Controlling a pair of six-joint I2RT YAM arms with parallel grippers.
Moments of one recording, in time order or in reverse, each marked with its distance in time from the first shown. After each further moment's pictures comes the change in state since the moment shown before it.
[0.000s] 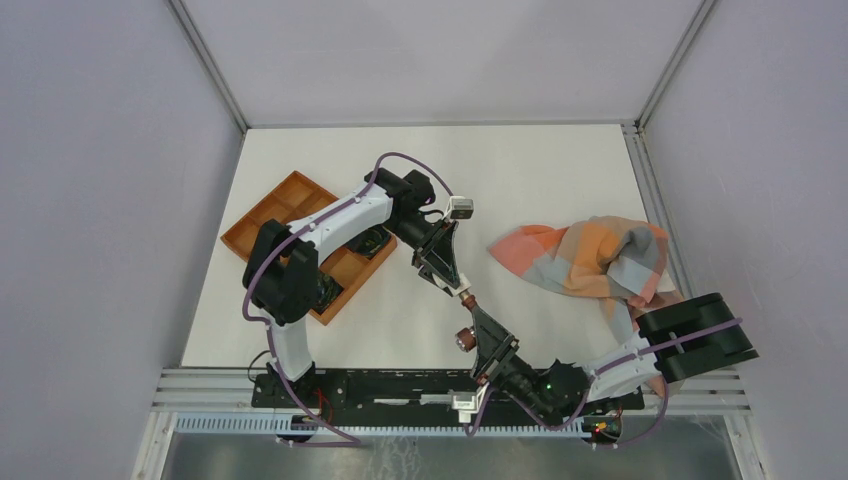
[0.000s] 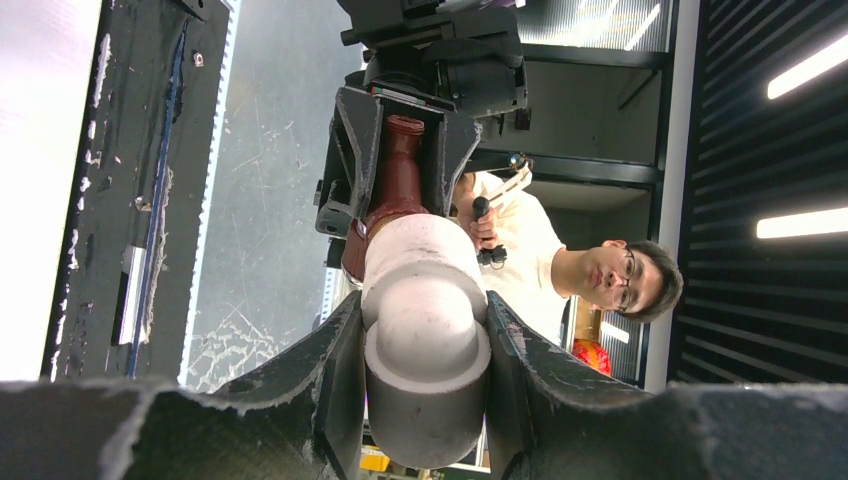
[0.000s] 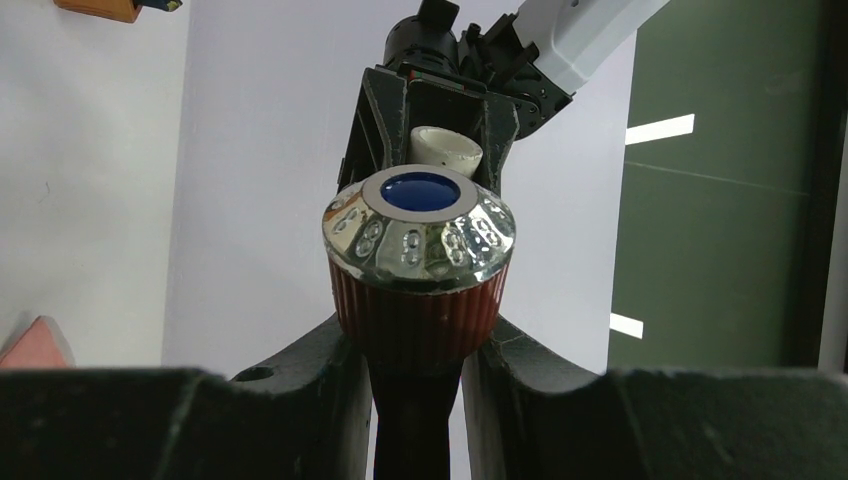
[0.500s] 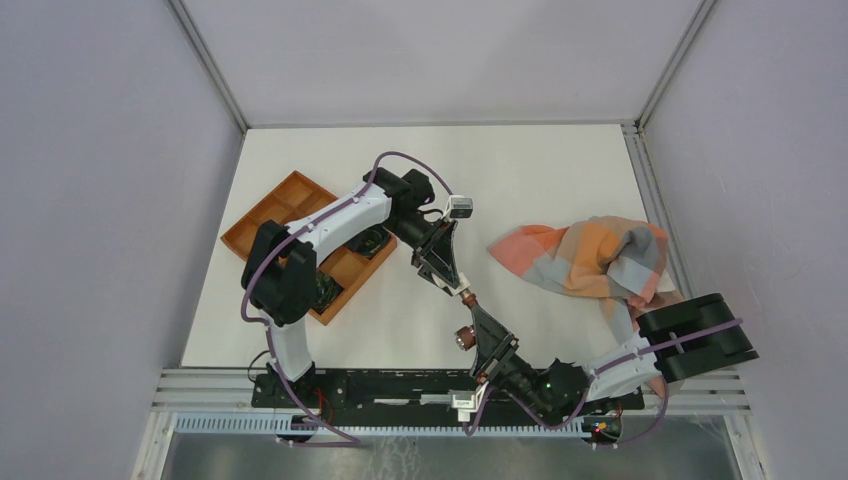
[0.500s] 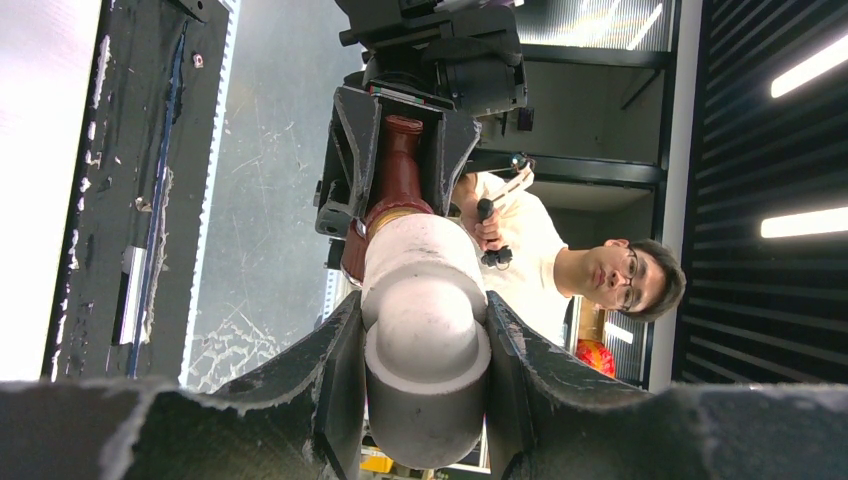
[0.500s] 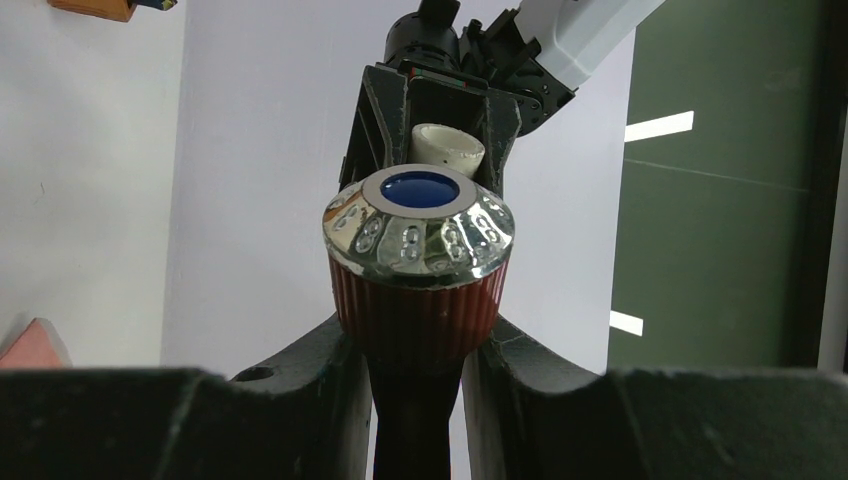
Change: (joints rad) left arm 0.000 -0.008 0.000 0.000 -0.001 0.000; right arm -0.013 0.001 0.005 0.001 -0.009 0.000
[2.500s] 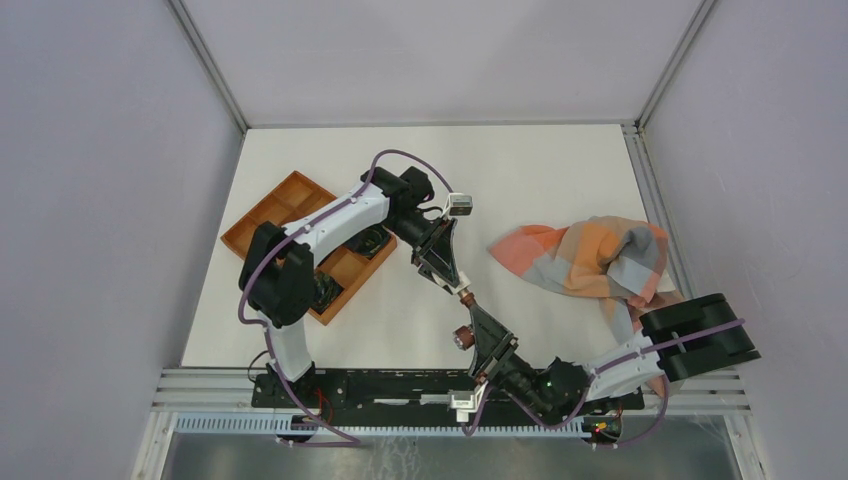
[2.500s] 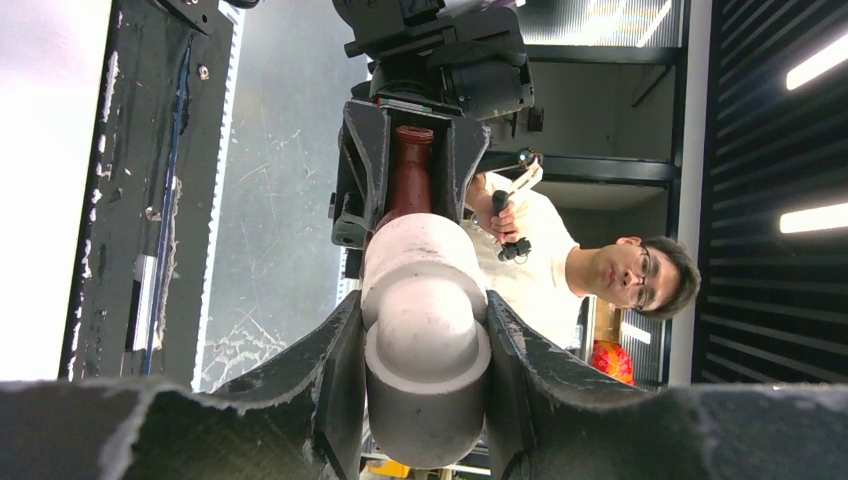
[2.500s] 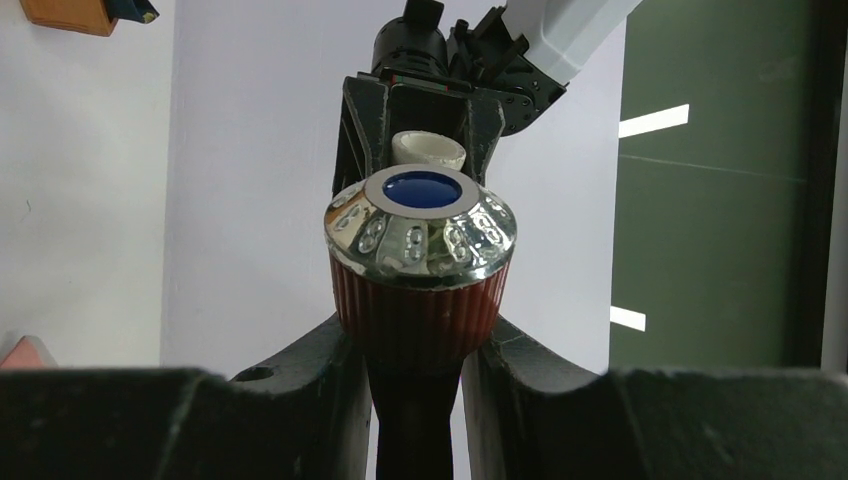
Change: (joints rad) left arm 0.000 -0.013 -0.002 0.027 -0.003 -0.001; right arm -0.008 -0.008 0.018 -0.003 -0.019 0.000
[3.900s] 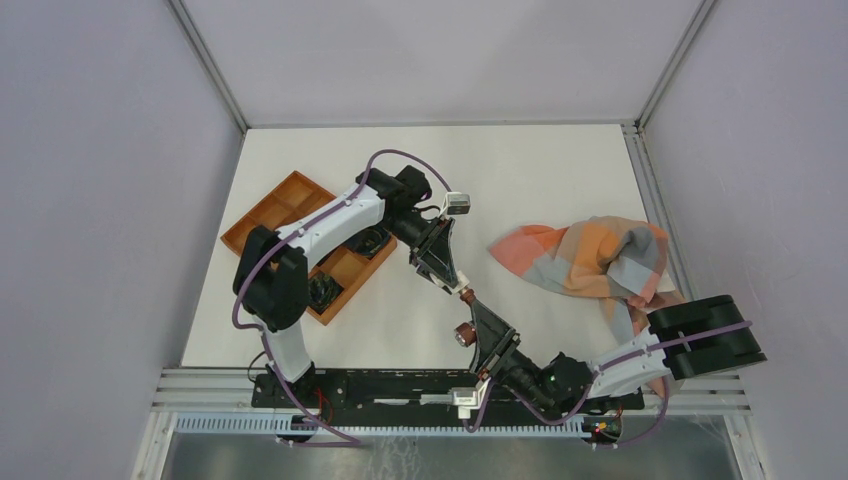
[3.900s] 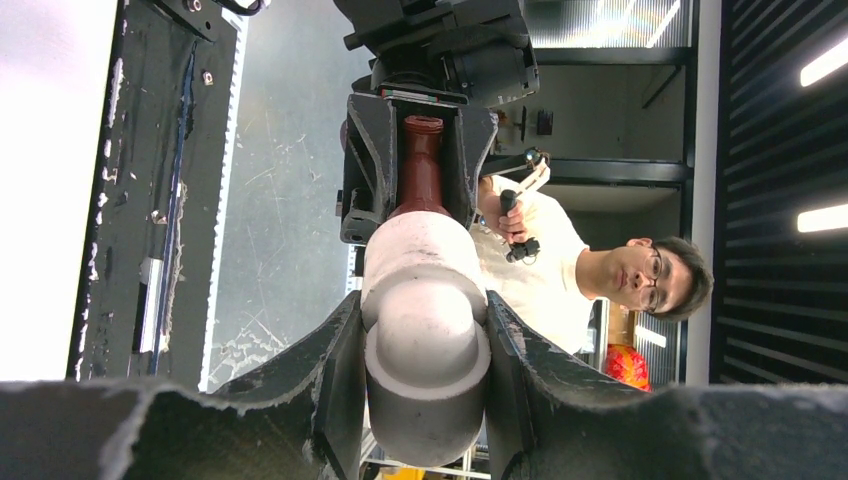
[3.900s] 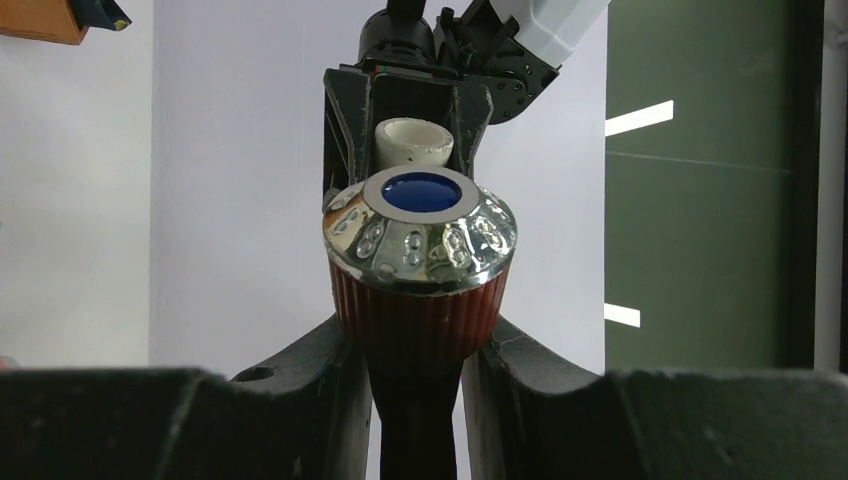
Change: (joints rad) left arm 0.005 -0.039 -0.028 0.045 -0.005 -0.019; right arm -0.045 -0.047 -0.010 -0.002 -0.058 0.000
